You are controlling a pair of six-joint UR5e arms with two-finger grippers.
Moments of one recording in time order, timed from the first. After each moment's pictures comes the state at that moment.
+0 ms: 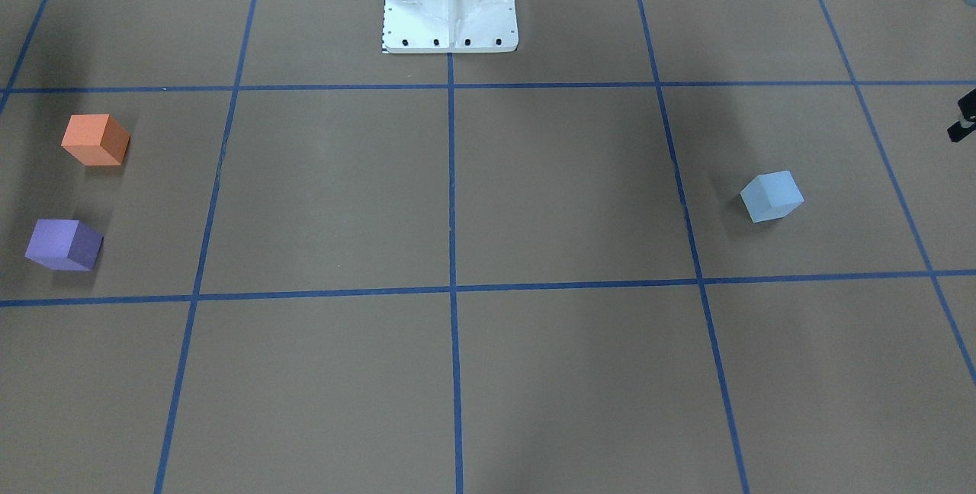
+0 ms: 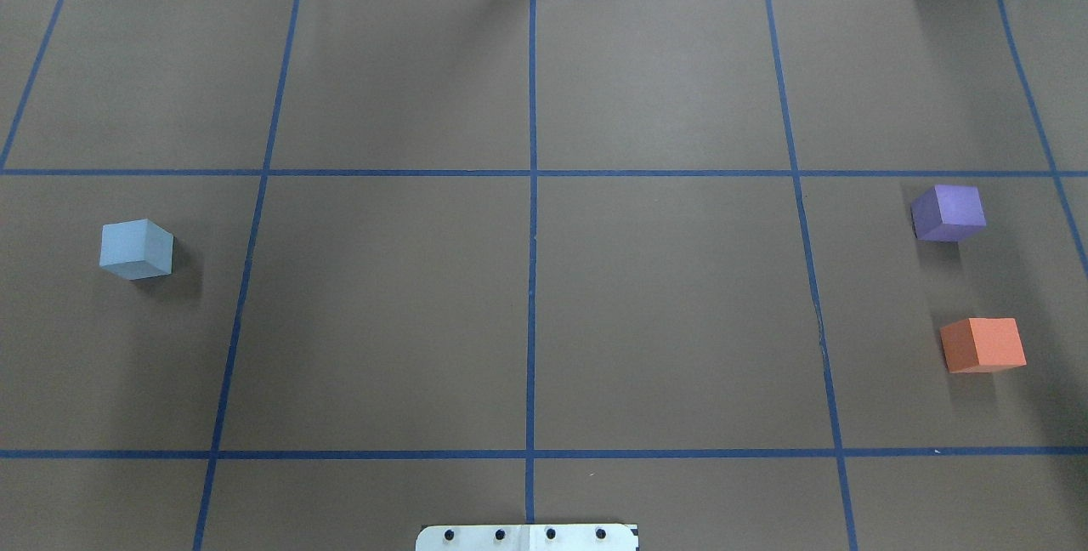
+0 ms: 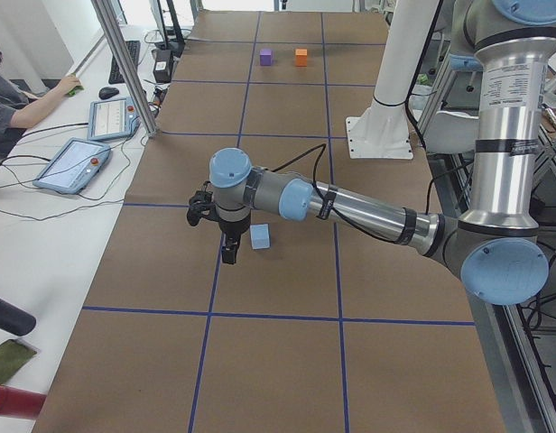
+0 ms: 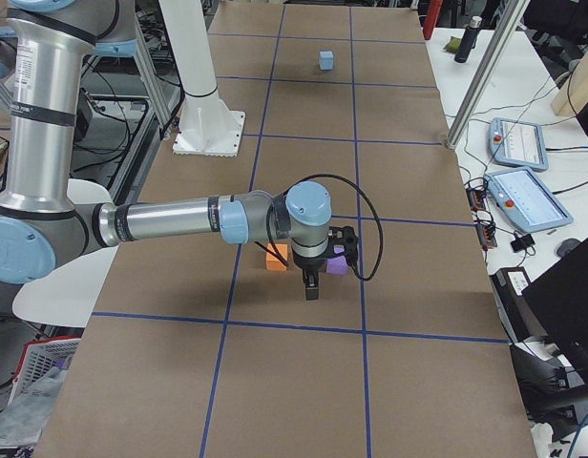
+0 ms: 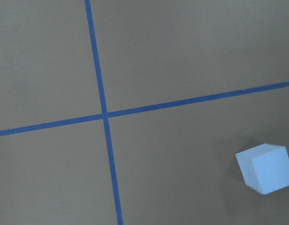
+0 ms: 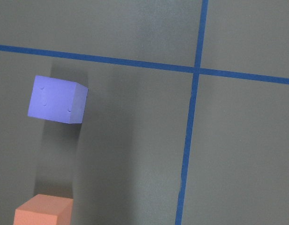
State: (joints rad) left arm -1.40 -1.57 -1.84 -1.61 -2.36 -0.20; right arm 1.50 -1.76 1.89 -1.56 2.35 0.04
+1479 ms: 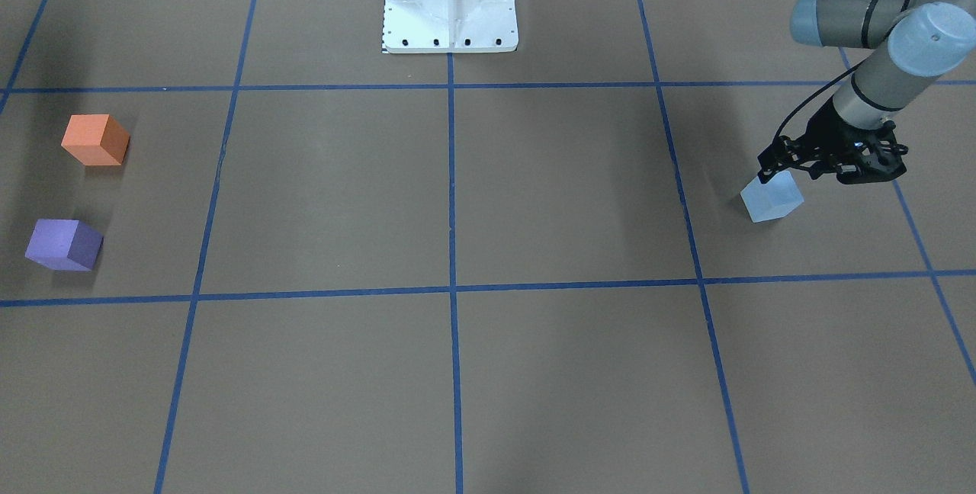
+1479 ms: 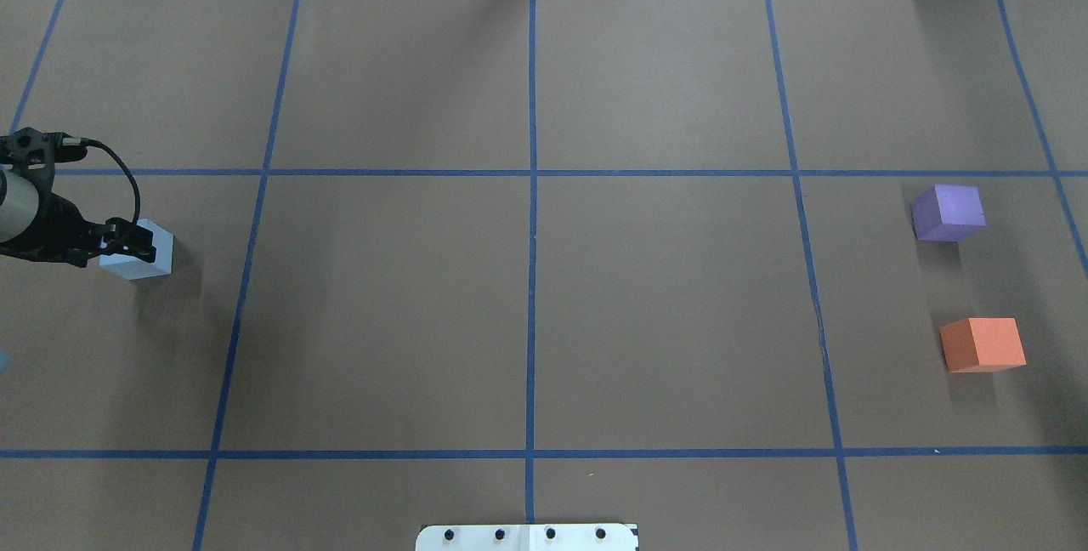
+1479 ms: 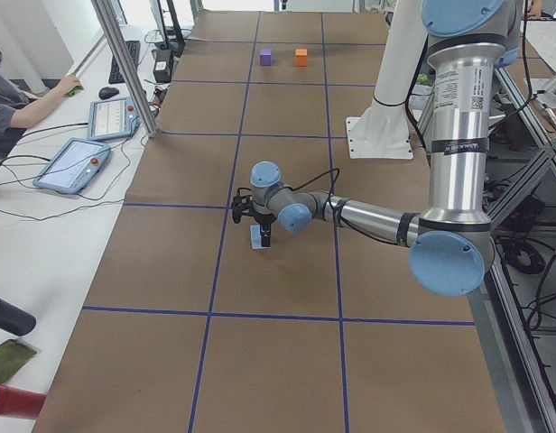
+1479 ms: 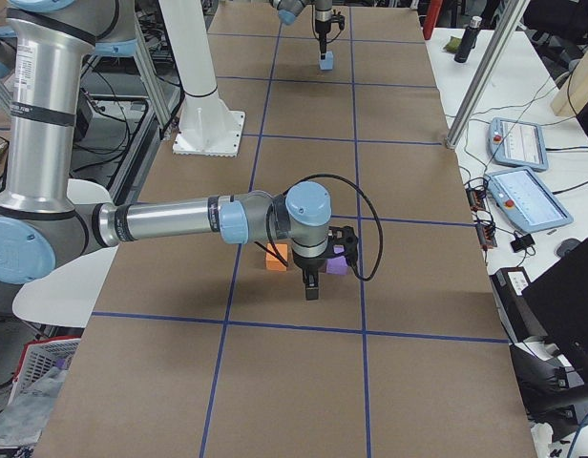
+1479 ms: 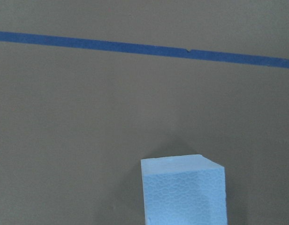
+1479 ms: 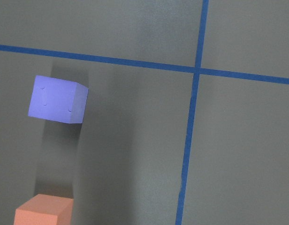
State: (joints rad) left arm -0.89 -1.55 -1.71 -2.09 -2.12 -0.95; right arm 1.50 -1.76 1.89 -1.56 2.35 0.04
